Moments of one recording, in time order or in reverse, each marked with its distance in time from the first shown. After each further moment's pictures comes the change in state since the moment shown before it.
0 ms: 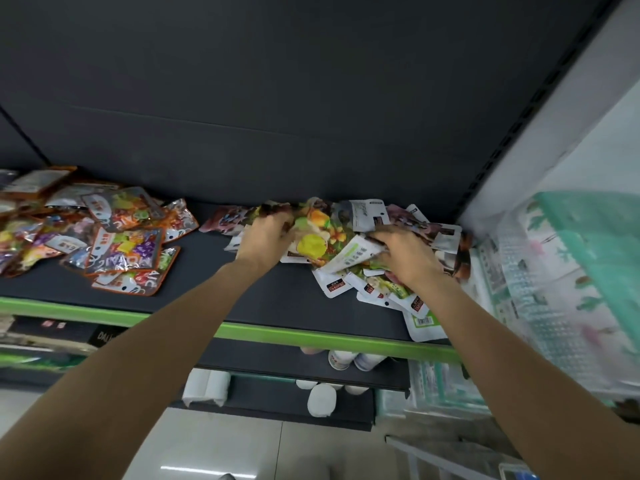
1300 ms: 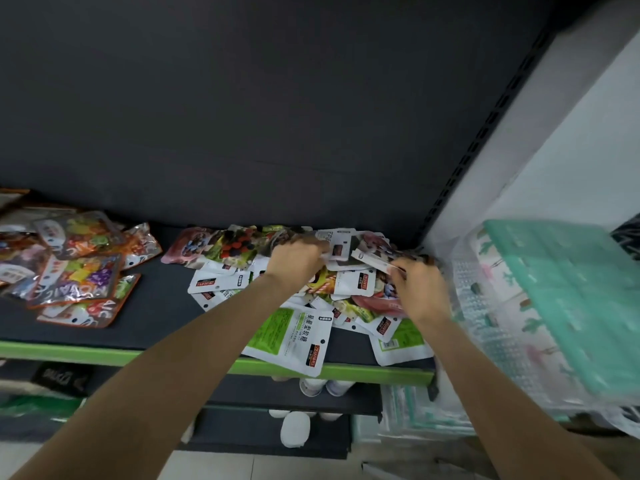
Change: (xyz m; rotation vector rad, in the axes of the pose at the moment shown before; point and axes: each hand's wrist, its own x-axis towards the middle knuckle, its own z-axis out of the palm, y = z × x) left_hand 0.029 0.074 0.049 0.290 -0.133 0.271; right_hand -0.043 0.041 -0.025 0.071 0.236 0.310
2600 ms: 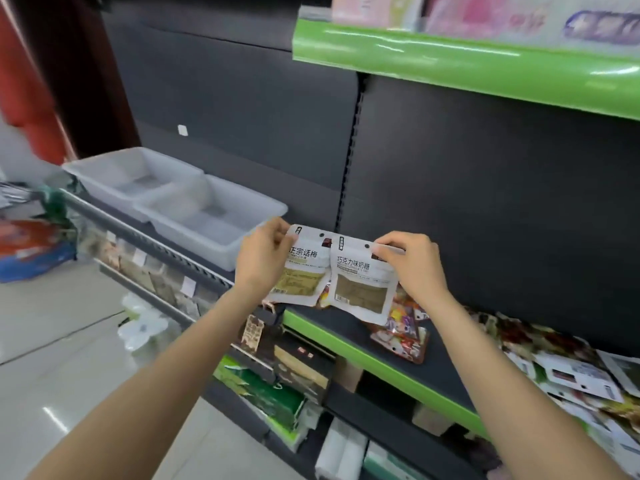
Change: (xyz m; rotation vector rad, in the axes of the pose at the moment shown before) left_hand -0.377 -0.372 -0.289 -0.429 0.719 -0.652; right_hand -0.110 -0.557 0.007 0.700 -0.105 -0.553
